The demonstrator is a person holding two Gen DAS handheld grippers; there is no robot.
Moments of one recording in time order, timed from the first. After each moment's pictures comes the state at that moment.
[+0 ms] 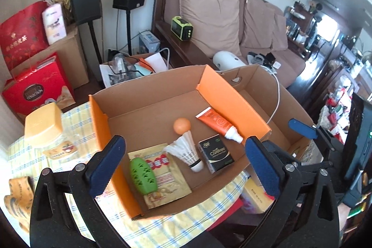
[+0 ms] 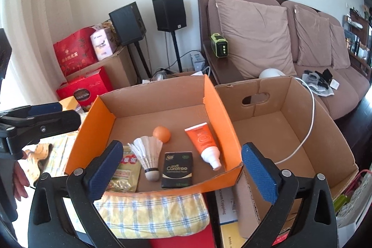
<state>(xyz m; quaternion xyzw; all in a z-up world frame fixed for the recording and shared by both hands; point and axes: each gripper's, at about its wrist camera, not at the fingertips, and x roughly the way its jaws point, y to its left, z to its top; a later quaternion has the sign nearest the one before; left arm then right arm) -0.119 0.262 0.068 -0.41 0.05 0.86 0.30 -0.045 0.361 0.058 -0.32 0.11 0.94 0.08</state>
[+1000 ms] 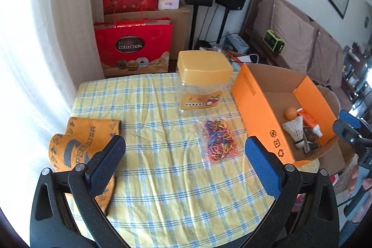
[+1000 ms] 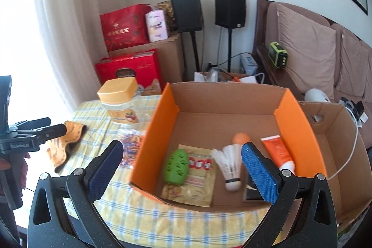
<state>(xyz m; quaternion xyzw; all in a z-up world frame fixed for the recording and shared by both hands) -0.119 0.020 0.020 -0.42 -0.03 0.90 0.11 -0.098 0.227 0.062 -0.34 0.04 0.94 -0.03</state>
